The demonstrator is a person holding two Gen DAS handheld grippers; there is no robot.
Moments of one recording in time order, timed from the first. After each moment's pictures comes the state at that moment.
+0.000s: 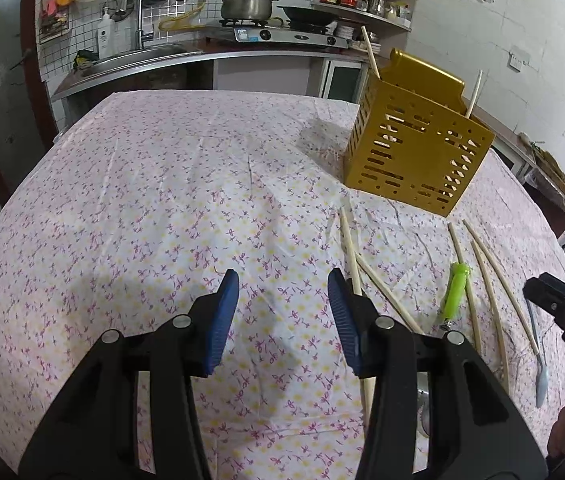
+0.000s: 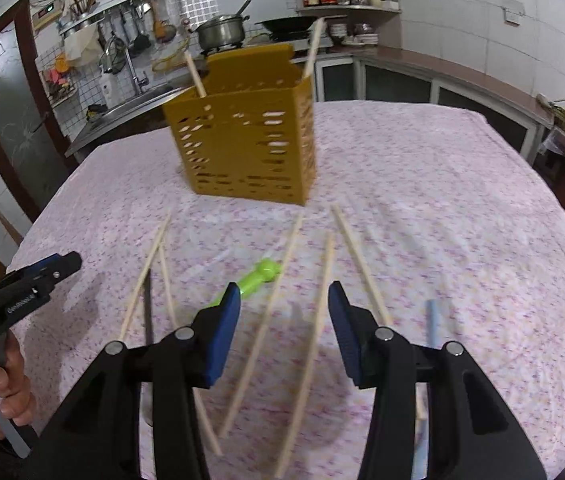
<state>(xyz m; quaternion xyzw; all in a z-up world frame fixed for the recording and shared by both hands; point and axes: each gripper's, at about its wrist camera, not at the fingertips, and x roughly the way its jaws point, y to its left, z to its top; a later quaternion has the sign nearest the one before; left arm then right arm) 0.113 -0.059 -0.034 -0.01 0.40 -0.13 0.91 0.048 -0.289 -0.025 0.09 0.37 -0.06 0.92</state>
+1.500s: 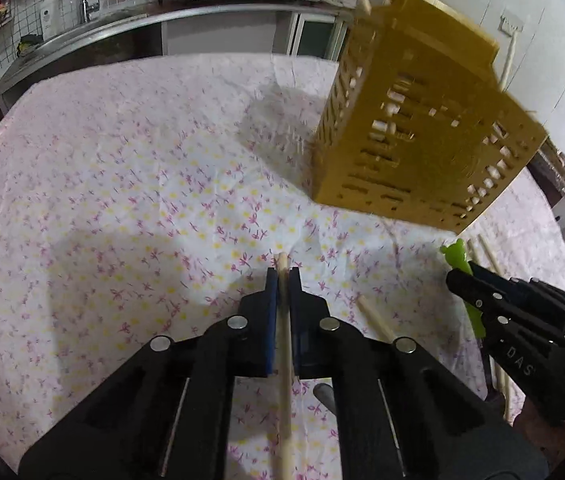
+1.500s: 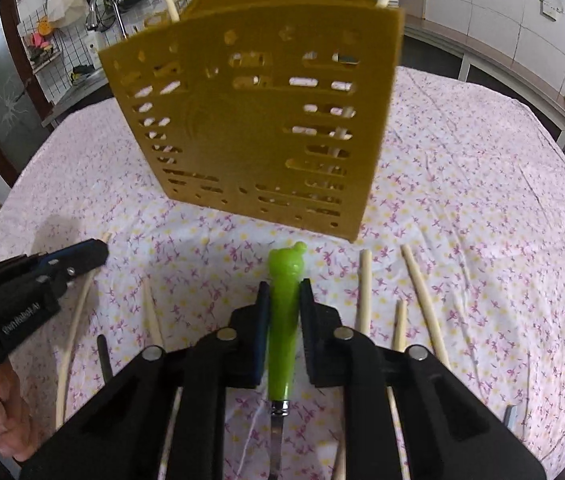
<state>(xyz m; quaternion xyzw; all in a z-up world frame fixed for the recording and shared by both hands) 0.213 -0.123 -0.064 0.01 0.46 -0.19 0.87 0.165 -0.282 -0.065 0.07 0.44 -0.06 0.89</state>
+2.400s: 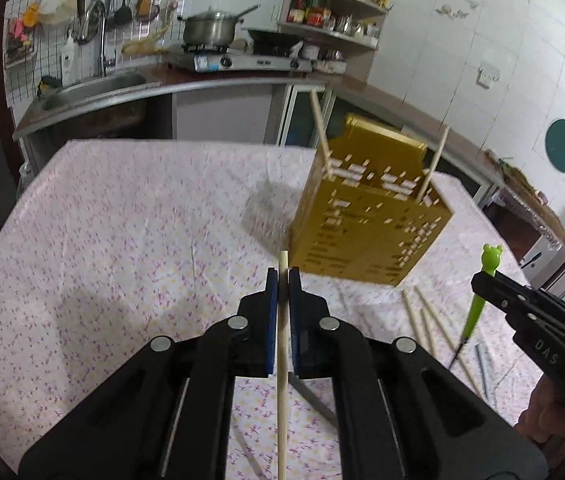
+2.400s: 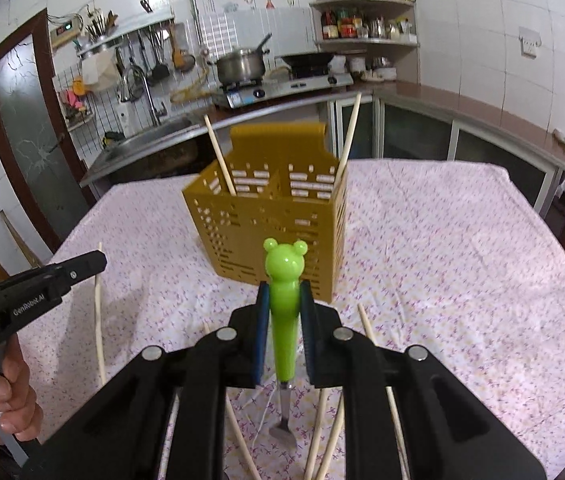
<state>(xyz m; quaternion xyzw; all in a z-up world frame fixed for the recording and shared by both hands) 0.150 -0.095 0.038 -0.03 0.36 -0.20 0.91 0.089 -0.297 0.035 0.08 0.30 -0.04 0.95</state>
